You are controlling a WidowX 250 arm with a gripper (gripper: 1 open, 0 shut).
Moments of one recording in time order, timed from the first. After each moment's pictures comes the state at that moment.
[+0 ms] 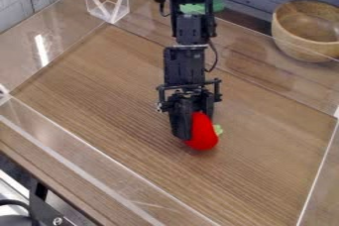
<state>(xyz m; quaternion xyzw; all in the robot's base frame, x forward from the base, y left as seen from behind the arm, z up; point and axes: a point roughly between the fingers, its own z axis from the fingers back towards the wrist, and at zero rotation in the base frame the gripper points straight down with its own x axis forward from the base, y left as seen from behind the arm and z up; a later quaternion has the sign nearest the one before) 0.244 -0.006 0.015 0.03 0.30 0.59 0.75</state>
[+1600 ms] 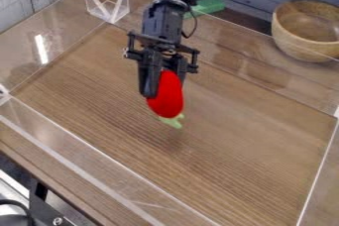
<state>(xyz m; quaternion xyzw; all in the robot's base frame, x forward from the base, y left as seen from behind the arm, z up) 0.239 0.023 0.075 0.07 0.40 0.52 0.75</state>
